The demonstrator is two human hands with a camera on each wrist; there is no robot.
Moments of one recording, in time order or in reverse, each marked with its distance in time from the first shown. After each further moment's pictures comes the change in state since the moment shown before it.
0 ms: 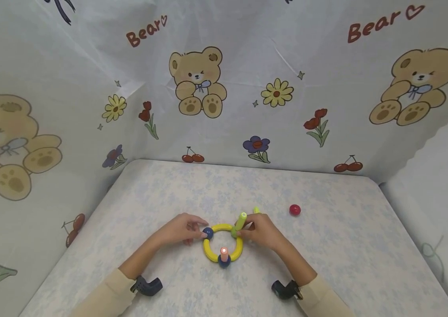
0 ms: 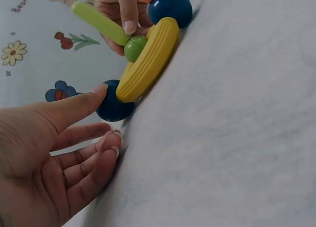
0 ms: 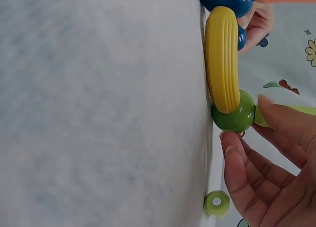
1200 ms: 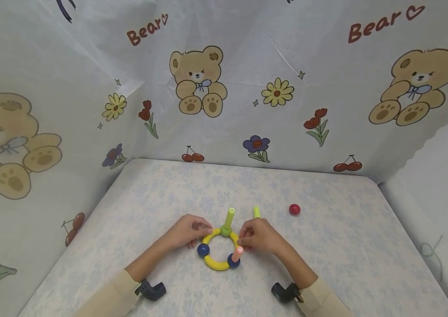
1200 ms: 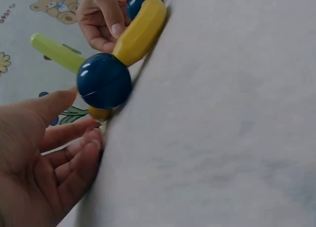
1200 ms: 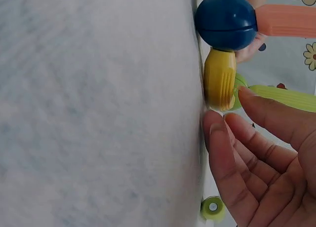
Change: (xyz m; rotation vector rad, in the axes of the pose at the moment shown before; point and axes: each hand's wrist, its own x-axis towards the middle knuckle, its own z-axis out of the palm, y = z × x) left_hand 0.005 -0.002 0.020 -0.031 0.080 -0.008; right_hand -0.005 -0.005 0.004 0.025 -0.121 0.140
